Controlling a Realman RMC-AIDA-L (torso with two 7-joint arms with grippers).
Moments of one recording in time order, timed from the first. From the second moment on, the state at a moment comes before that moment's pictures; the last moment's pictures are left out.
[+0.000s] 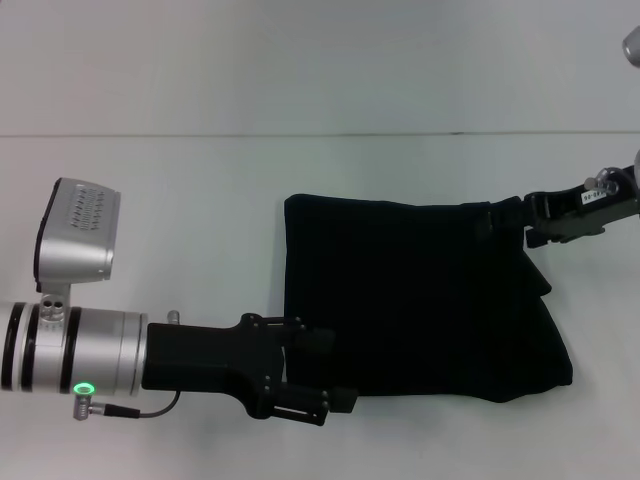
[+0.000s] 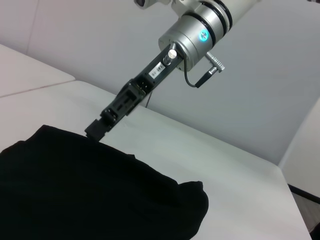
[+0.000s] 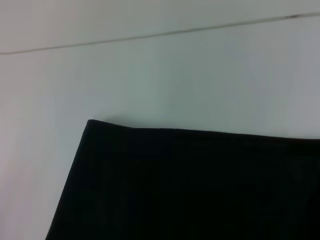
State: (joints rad) left arm -0.57 -2.10 0.87 0.56 1.98 1.60 -1.41; right arm 0.89 1.98 -0.70 -0.68 -2.62 -1.33 2.60
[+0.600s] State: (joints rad) left arm -0.58 -2.10 0.87 0.56 1.99 1.59 -1.41; right arm 0.90 1.98 -0.73 -0.60 -2.62 -1.24 2.60
